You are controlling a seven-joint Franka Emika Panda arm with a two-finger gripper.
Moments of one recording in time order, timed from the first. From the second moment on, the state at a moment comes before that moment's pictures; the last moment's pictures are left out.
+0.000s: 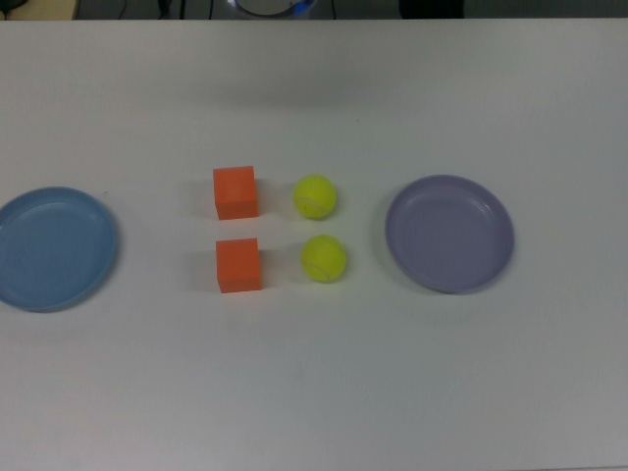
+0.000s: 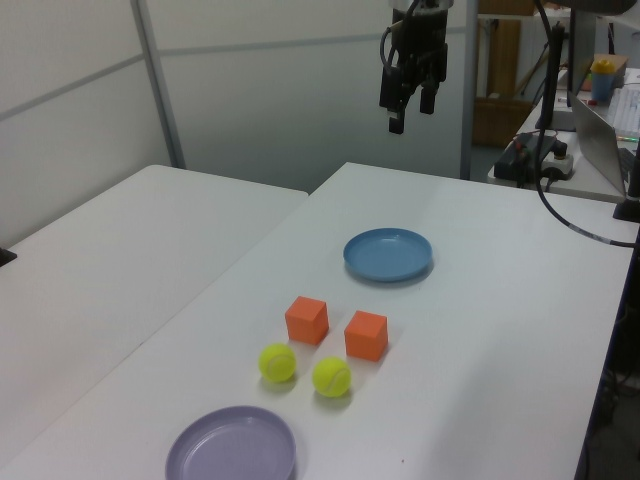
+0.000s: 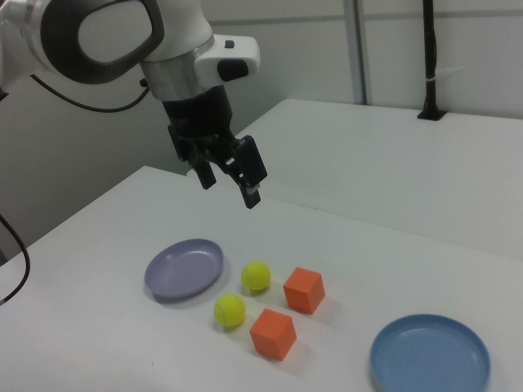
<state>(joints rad) -0.10 0.01 0.09 -1.34 0.01 1.43 -0.08</state>
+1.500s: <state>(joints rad) 0.07 0.60 0.24 -1.41 -0.36 1.94 0.07</state>
